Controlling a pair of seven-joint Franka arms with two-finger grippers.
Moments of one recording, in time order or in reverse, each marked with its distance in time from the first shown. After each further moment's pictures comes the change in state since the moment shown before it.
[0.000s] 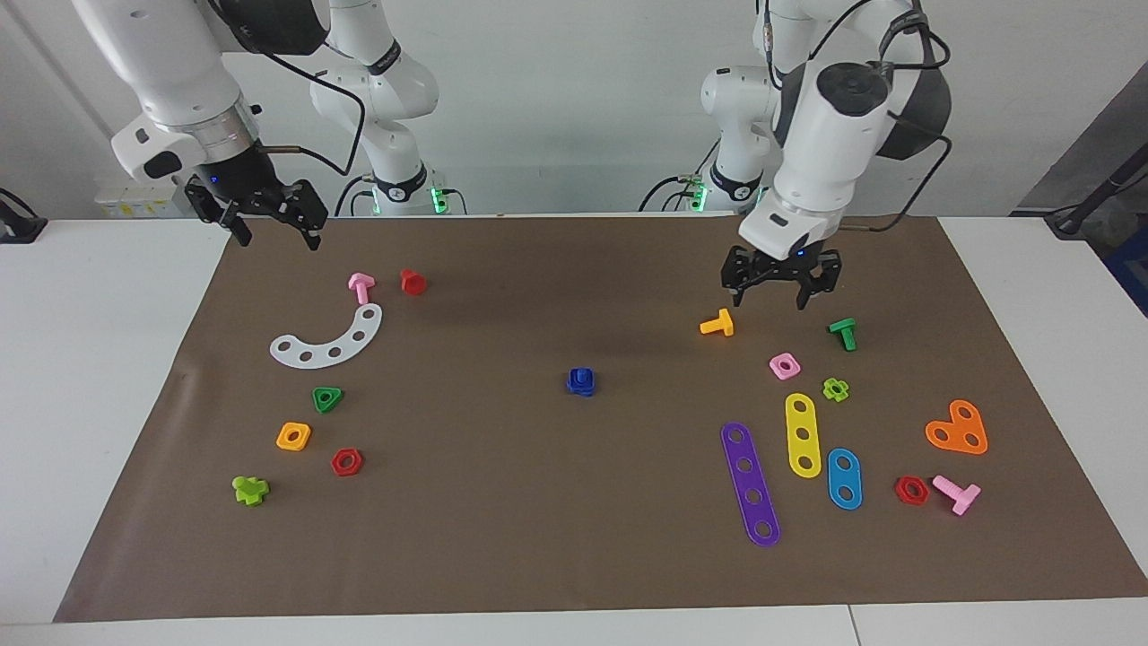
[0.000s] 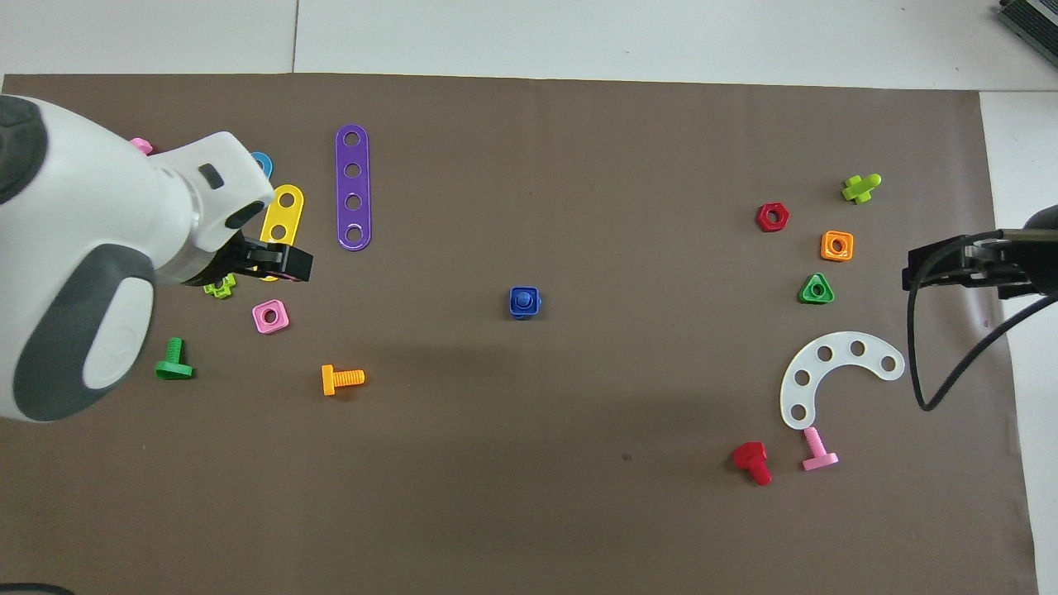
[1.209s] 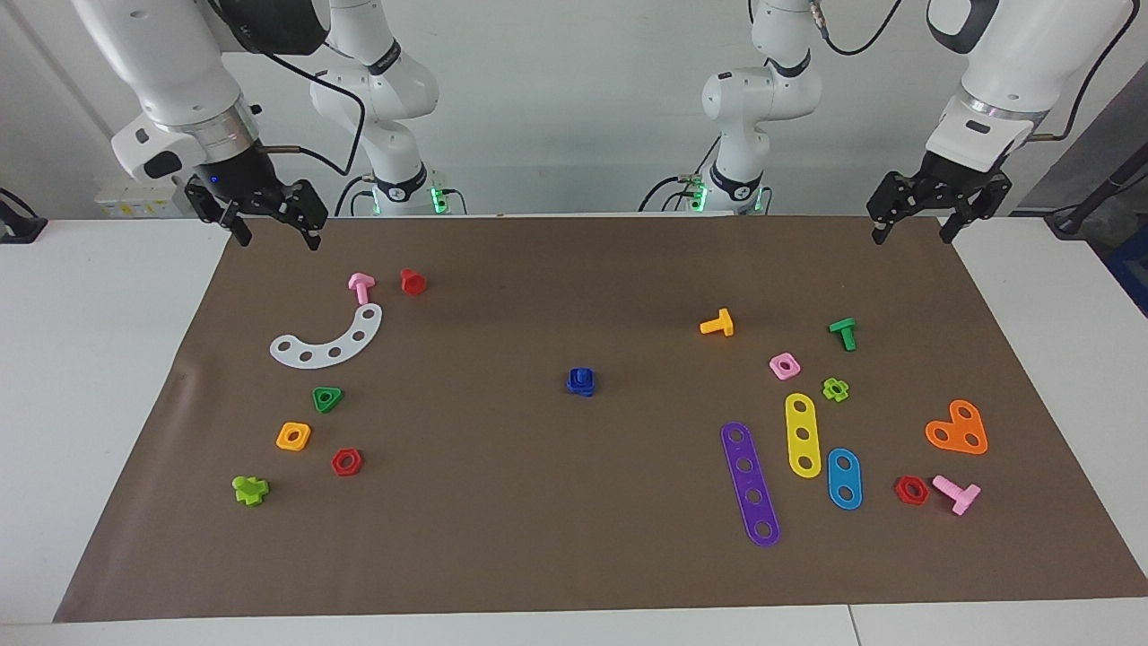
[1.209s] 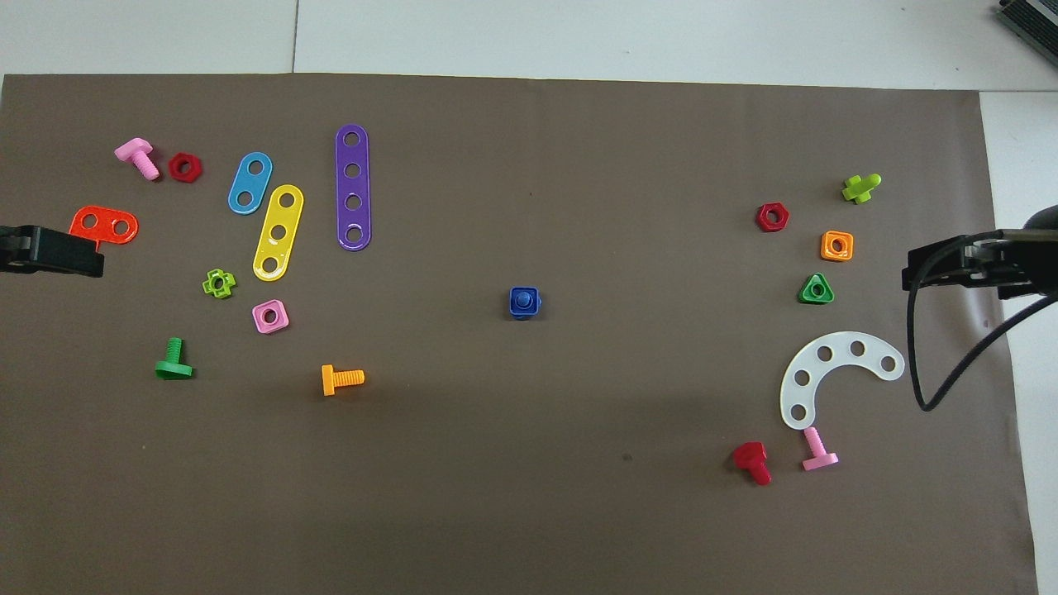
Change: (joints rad) left arm 0.184 -0.051 0.048 0.174 -0.029 -0.231 0.125; right arm 0.000 0.000 0.000 0.000 0.000 0.000 0.000
